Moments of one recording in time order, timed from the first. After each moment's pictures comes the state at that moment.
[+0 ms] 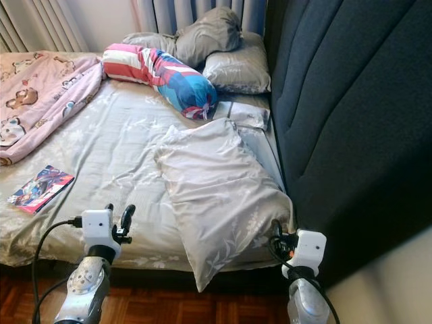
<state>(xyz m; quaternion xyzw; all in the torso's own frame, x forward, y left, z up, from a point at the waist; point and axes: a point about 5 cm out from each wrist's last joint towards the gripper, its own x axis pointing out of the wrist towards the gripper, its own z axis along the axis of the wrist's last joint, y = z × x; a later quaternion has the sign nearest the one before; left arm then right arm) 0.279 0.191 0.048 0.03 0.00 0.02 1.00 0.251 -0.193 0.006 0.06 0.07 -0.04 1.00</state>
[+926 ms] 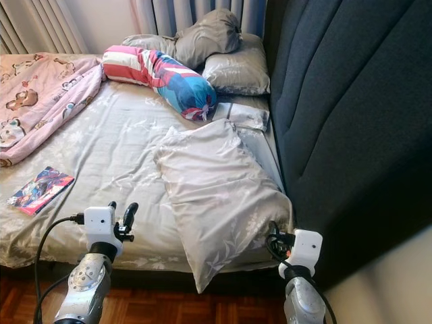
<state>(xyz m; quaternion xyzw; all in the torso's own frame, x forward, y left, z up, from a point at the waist) 0.282 0.187 0.054 0.02 0.00 0.01 1.00 0.253 -0.189 0.002 0.06 0.09 -0.04 0.99</state>
